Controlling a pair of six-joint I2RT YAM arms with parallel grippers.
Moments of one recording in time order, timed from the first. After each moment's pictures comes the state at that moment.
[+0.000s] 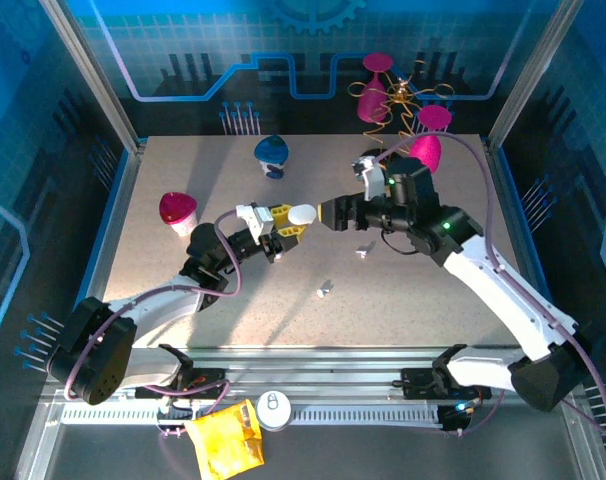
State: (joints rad) left arm -0.47 1.29 0.52 0.97 0.59 -0.05; right arm 0.54 1.21 1.23 -0.50 -0.38 0.45
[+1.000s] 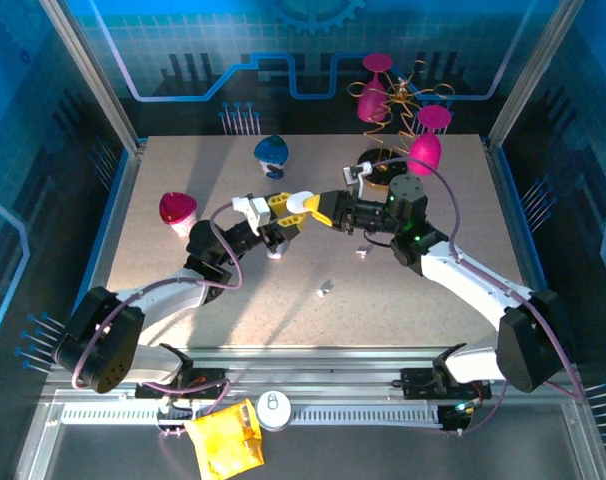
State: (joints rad) left arm -0.46 1.35 0.57 1.10 0.58 -0.09; right arm 0.50 1.35 0.91 0.41 -0.82 1.25
